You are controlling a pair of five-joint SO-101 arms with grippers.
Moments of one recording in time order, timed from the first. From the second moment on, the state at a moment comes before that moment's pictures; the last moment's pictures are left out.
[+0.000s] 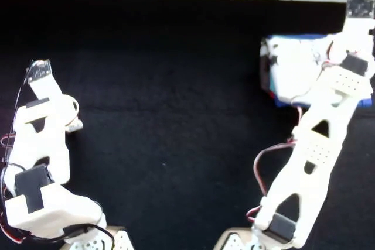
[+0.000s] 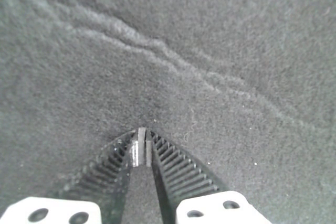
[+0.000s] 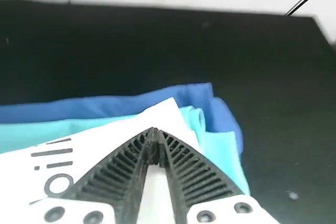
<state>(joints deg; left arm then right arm) -28.6 2.9 37.6 37.8 1.7 20.9 71.0 -93.3 59.2 20.6</state>
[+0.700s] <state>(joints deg) -24.0 -58.4 41.2 63.4 -2.2 10.5 26.5 -94.3 100.4 -0.6</state>
